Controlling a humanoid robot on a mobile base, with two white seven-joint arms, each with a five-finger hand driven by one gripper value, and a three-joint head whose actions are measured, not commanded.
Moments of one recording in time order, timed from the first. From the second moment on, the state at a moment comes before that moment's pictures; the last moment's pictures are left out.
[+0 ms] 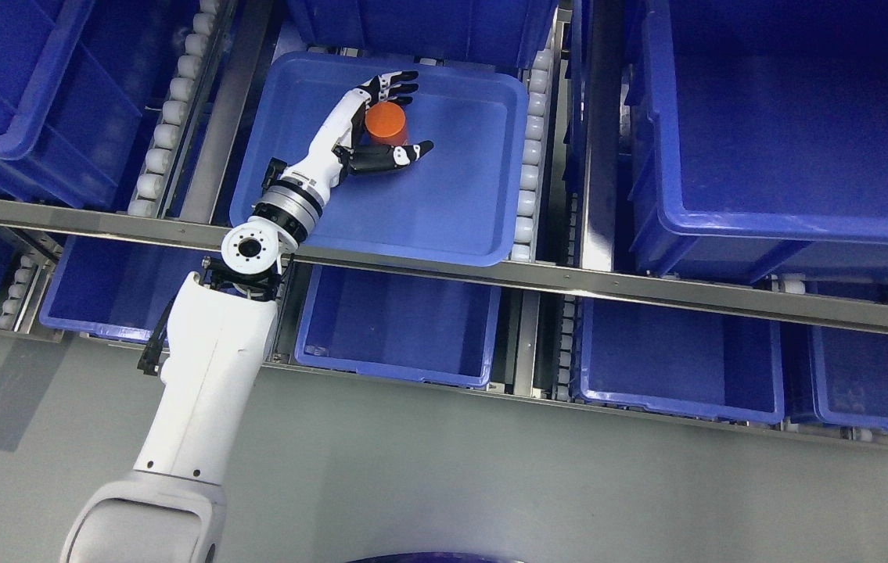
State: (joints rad) left arm -0.58 0.00 -0.13 -1.15 -0.09 -0.07 -0.28; right arm 0.00 0.00 0.00 0.00 0.00 0.05 0.03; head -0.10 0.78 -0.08
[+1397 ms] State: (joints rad) left arm -0.55 0.00 -0.01 -1.32 0.12 -0.21 -0.28; right arm 0.00 0.00 0.00 0.00 0.00 0.04 0.03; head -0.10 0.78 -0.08
